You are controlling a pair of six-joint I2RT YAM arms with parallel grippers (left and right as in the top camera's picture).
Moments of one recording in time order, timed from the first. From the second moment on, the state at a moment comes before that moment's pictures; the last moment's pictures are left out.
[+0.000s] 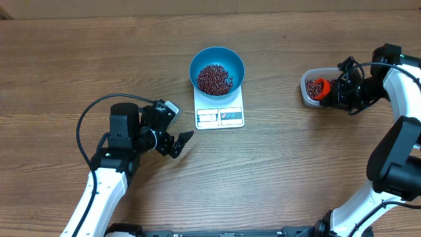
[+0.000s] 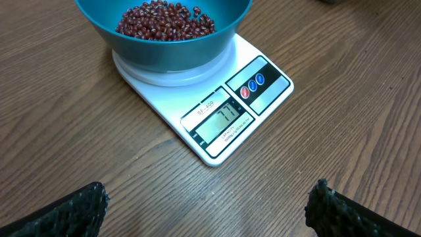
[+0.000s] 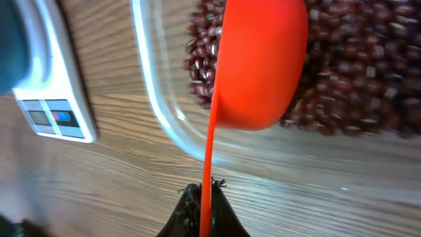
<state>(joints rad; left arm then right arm) -0.11 1.19 0.62 -0.22 0.53 0.37 -0.32 1.97 1.55 -1.18 -0.53 -0.25</state>
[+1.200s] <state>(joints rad) -0.11 1.19 0.62 -0.22 0.53 0.37 -0.56 1.97 1.54 -1.33 -1.01 -0.40</state>
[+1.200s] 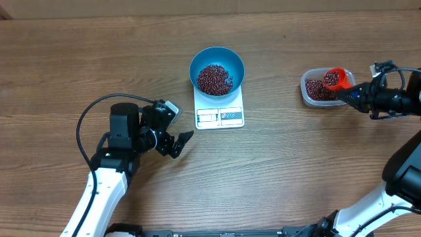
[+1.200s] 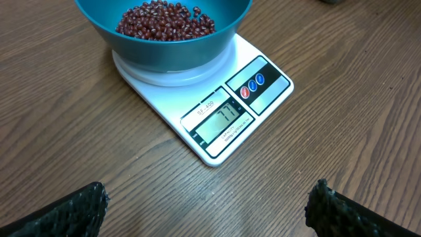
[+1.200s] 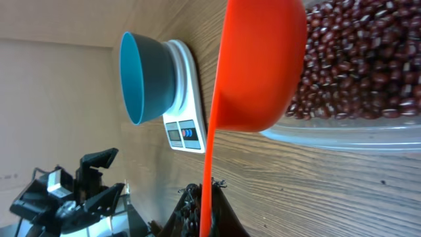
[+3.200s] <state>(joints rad) -0.11 1.19 0.62 -0.22 0.53 0.37 0.20 1.94 1.60 -0.67 -1.01 0.31</state>
